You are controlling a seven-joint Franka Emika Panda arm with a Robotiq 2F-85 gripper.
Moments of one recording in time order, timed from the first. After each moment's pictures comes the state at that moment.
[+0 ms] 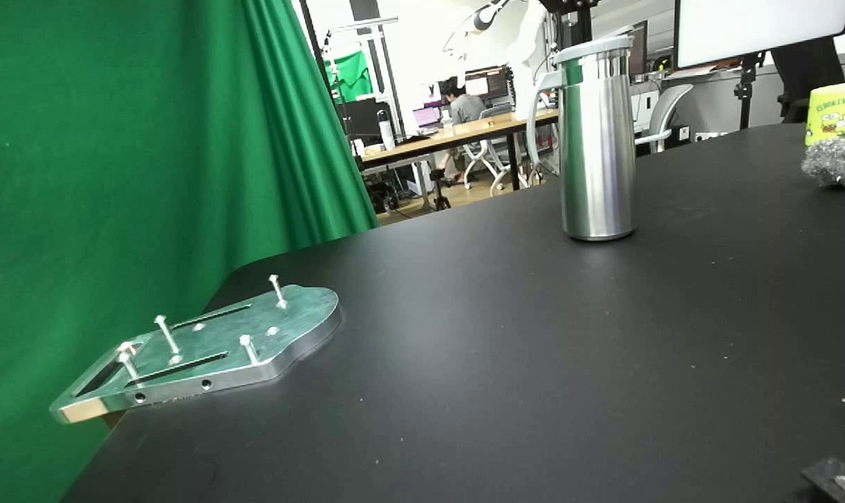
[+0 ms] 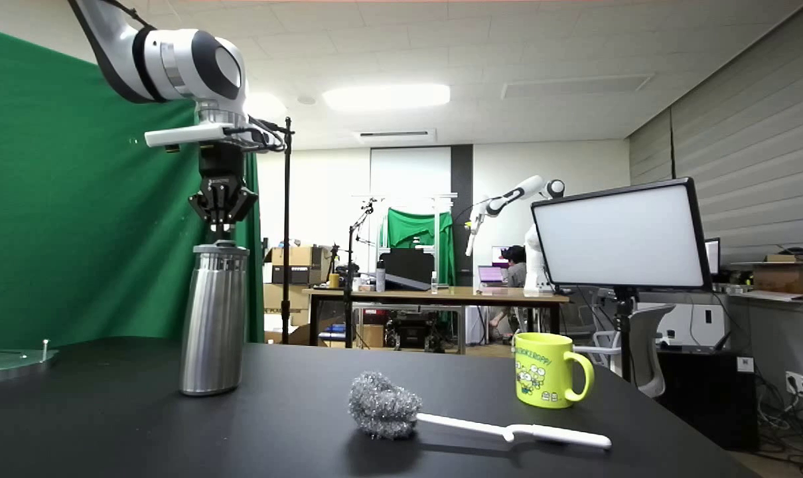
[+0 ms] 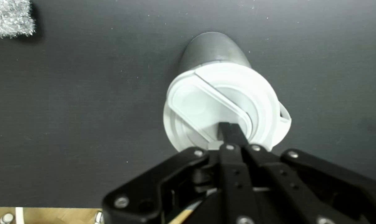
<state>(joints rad) 0.12 0.13 0.09 -2.05 -0.06 2.23 0.18</state>
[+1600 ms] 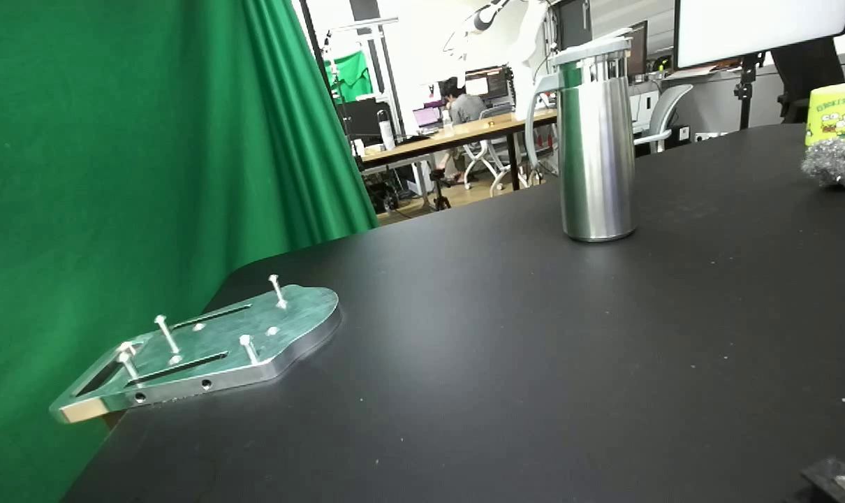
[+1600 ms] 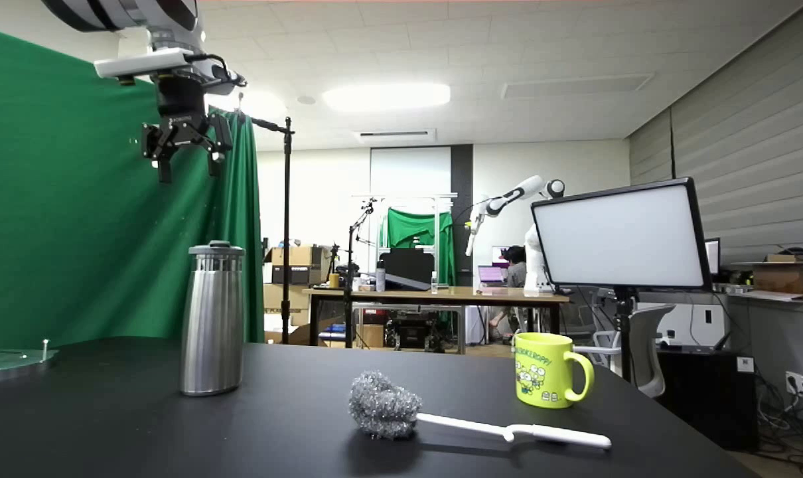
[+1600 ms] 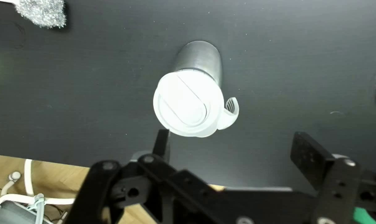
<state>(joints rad) 0.16 -0.10 0.15 -2.06 -0.11 2.06 0.19</state>
